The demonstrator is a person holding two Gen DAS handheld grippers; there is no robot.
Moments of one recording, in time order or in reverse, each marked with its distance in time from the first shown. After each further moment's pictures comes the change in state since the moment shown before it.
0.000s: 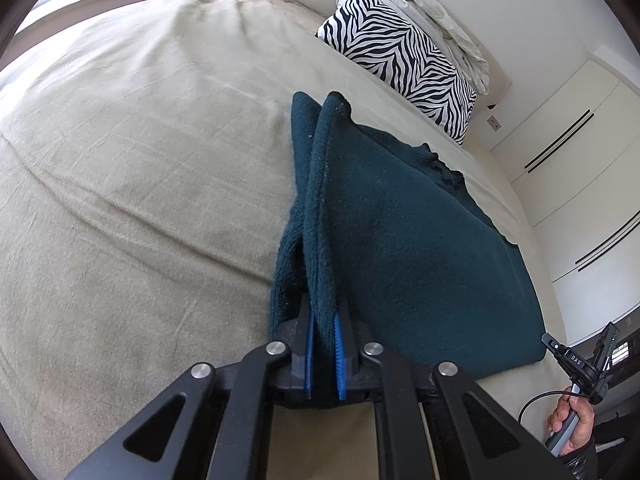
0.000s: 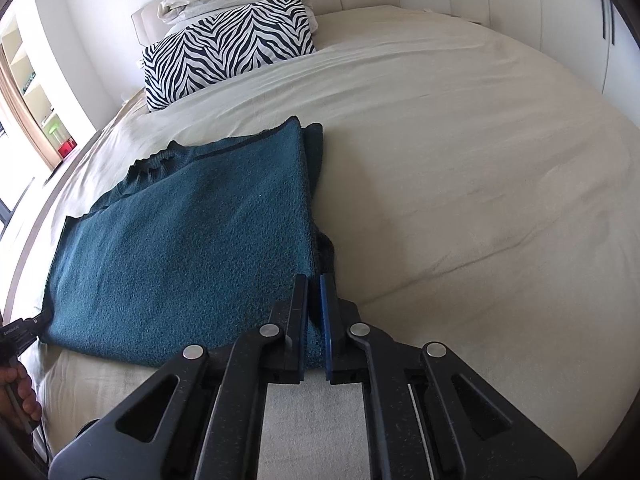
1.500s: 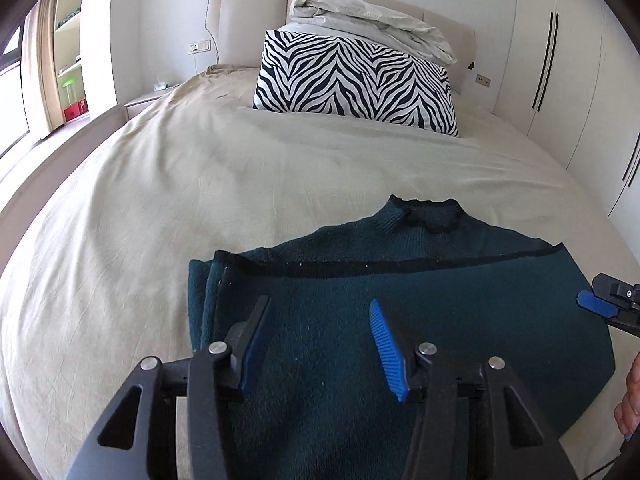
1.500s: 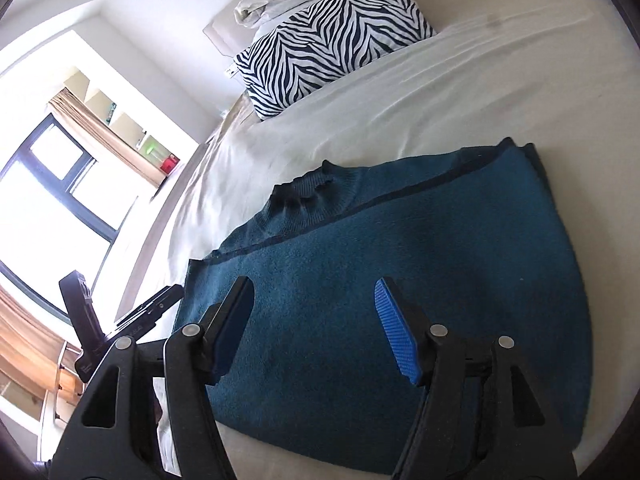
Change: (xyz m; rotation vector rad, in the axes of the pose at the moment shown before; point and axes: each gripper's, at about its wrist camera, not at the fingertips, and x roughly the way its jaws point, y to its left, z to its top) left arm 0.054 -0.125 0.081 0.419 -0.146 0.284; right arm 0.073 0.134 0.081 0.063 0.110 0.524
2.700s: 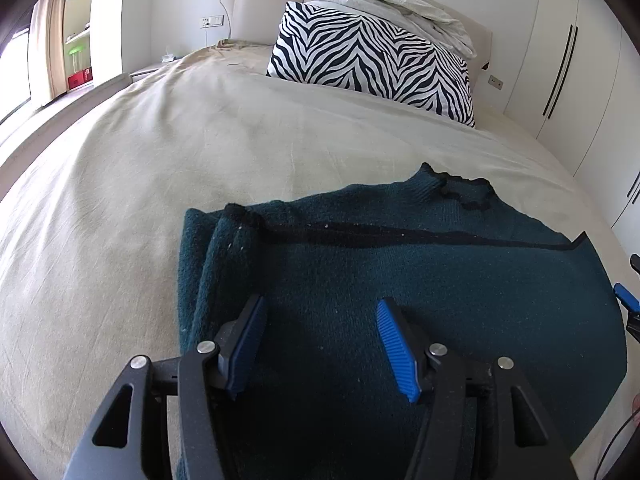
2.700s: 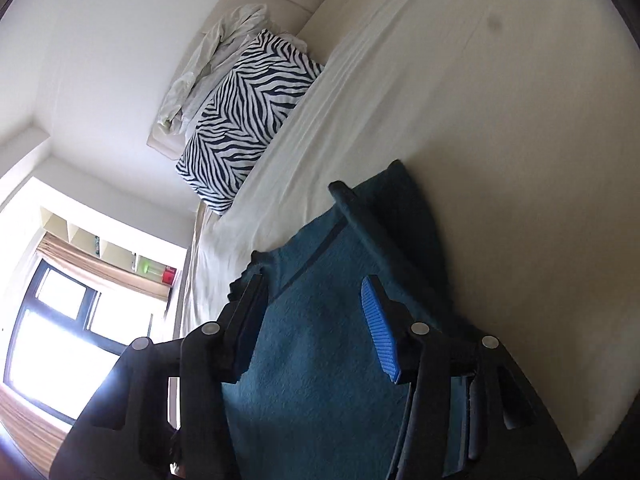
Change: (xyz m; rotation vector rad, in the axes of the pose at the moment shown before) left arm 0.023 0.027 -0.034 -0.116 0.044 -0.054; right arm -0.067 -0.080 -0.002 0.323 -0.236 0.036
